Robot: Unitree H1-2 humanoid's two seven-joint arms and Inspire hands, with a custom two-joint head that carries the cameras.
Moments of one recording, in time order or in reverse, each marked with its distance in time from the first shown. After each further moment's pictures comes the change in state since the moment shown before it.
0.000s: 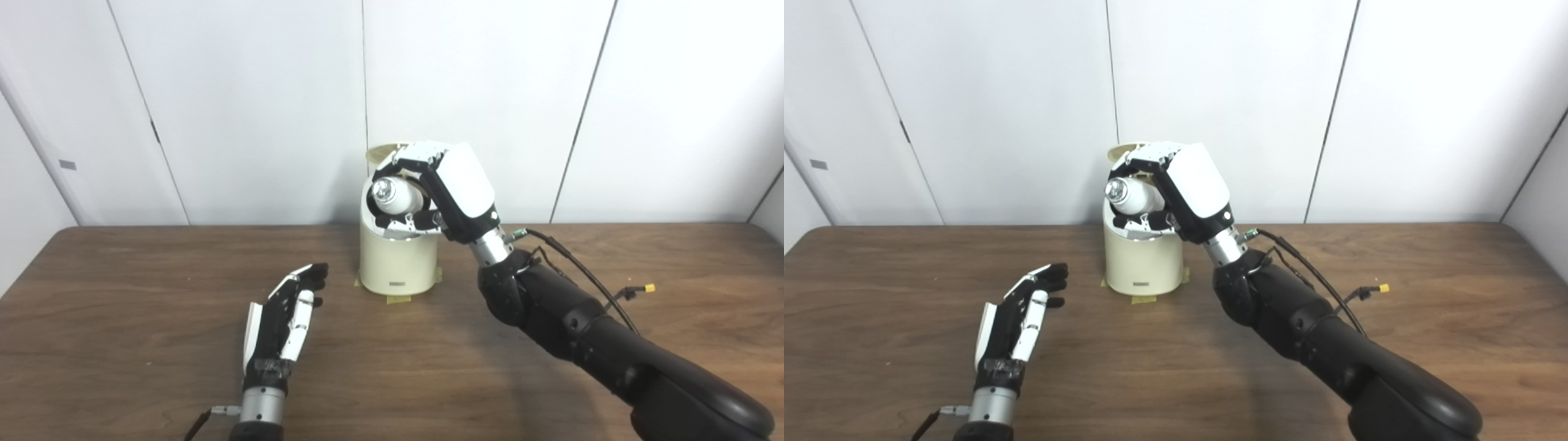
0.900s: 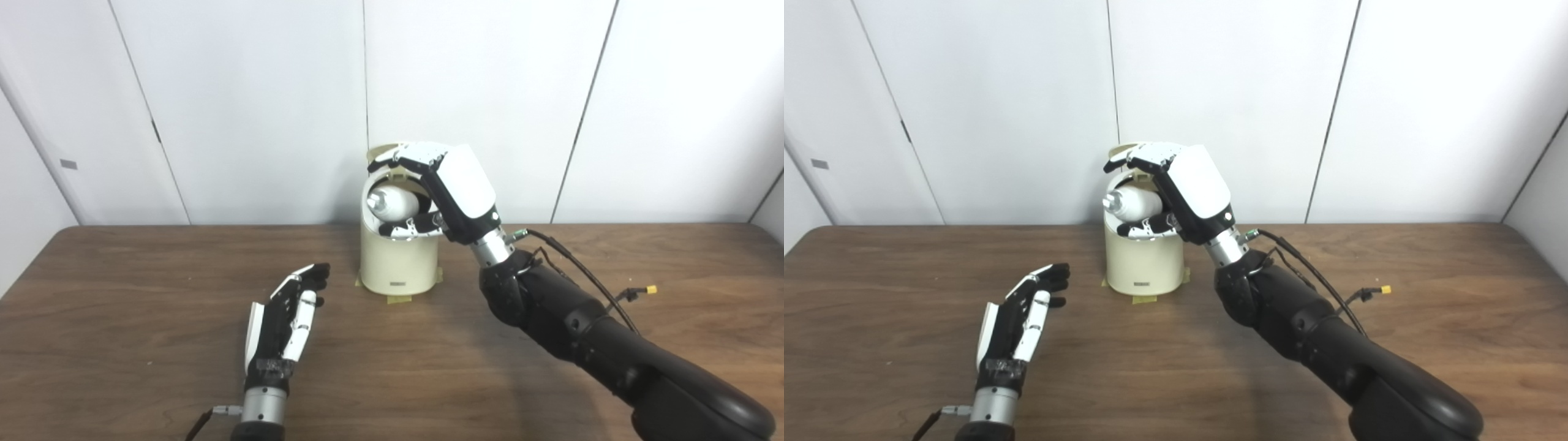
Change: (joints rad) left arm 0.002 -0.002 -0.004 -0.002 0.008 0.001 0.000; right arm 0.002 0.000 -0.006 0.004 0.001 0.000 0.021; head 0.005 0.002
